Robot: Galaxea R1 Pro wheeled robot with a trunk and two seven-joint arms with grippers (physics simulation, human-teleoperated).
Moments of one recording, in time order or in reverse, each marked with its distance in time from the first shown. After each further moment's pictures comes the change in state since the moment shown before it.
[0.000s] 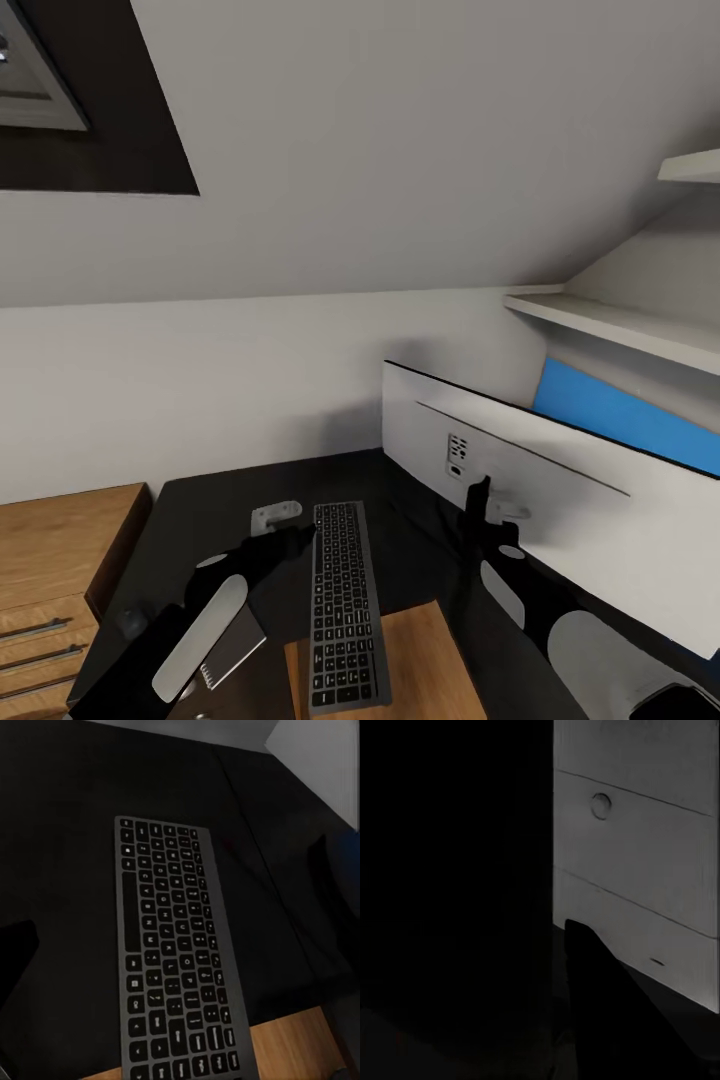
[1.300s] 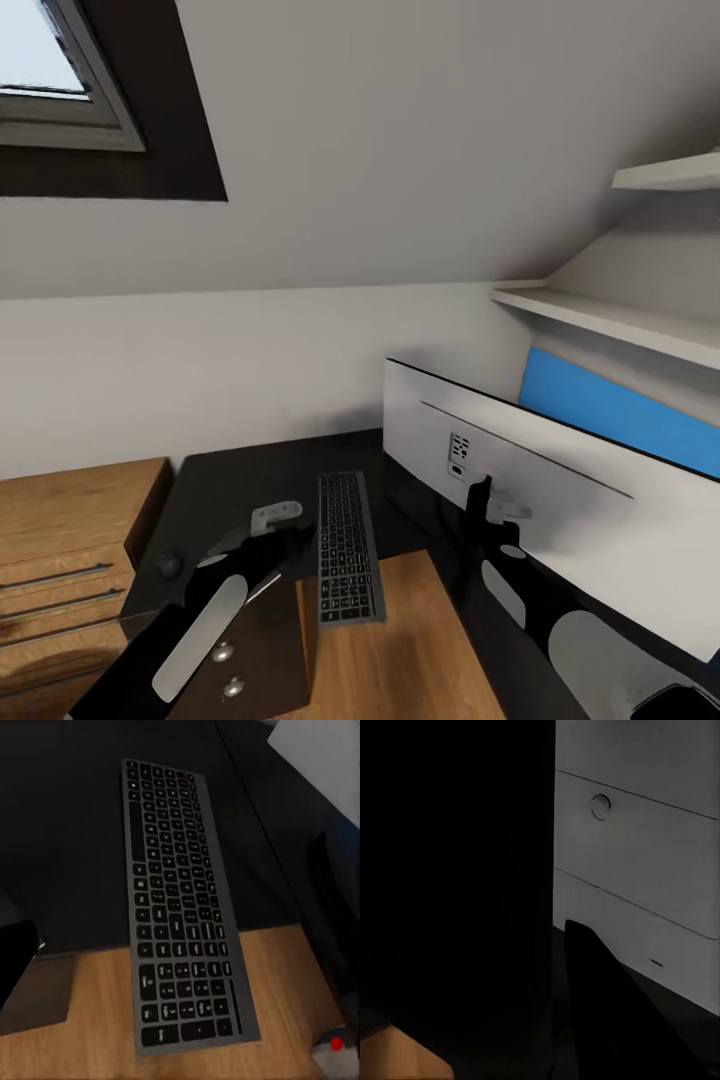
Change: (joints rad) left arm 0.000 0.000 0.000 0.000 0.001 0.001 0.000; right arm 0.001 -0.002 -0.005 -0.004 -0.012 -0.002 0.004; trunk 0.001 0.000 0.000
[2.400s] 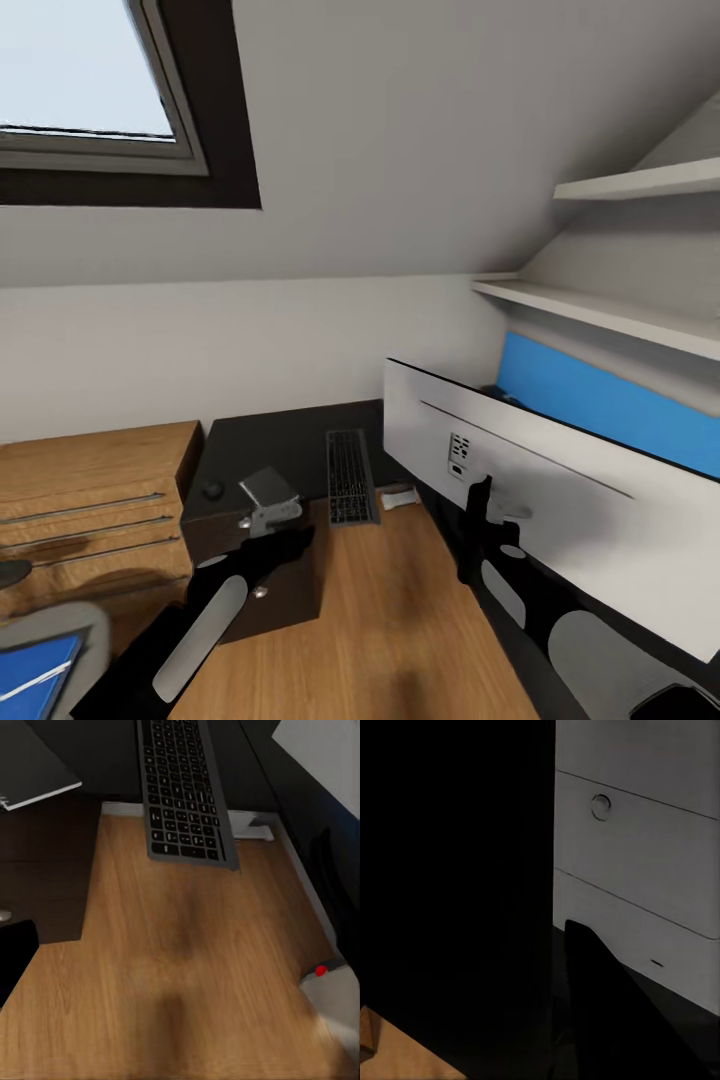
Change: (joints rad) left arm 0.000 0.000 0.000 0.008 0.000 0.000 0.000; right arm 0.000 0.000 -0.001 0.000 0.000 -0.001 -0.002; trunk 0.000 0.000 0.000
